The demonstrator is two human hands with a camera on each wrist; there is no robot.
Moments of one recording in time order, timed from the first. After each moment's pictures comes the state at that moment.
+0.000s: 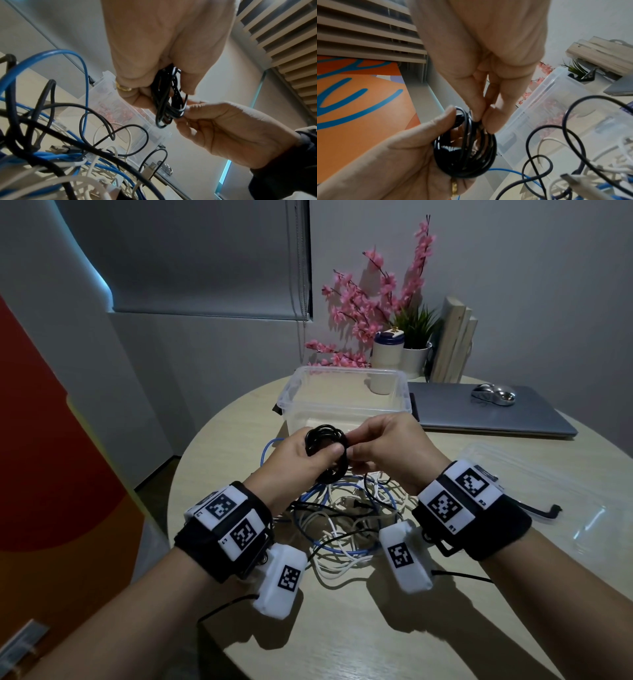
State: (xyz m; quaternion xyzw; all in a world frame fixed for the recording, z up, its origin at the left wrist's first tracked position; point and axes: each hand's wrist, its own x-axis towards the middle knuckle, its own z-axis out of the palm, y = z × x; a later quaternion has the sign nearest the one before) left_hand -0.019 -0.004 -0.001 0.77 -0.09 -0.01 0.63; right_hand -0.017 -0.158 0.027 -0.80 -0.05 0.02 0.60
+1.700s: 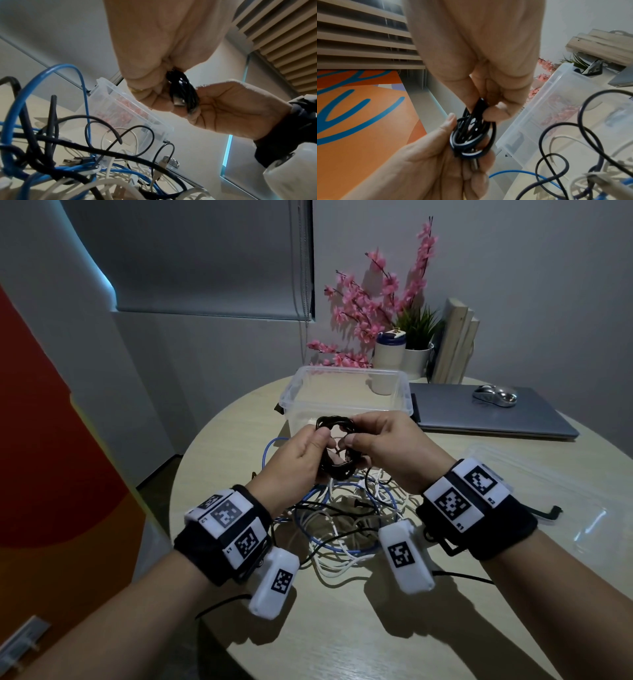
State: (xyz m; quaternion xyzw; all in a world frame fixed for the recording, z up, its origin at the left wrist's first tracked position) left_hand -0.028 -0.004 0.000 0.76 -0.11 -0.01 0.63; right_hand -0.016 -0.154 0.027 -0.75 -0.10 0.05 0.65
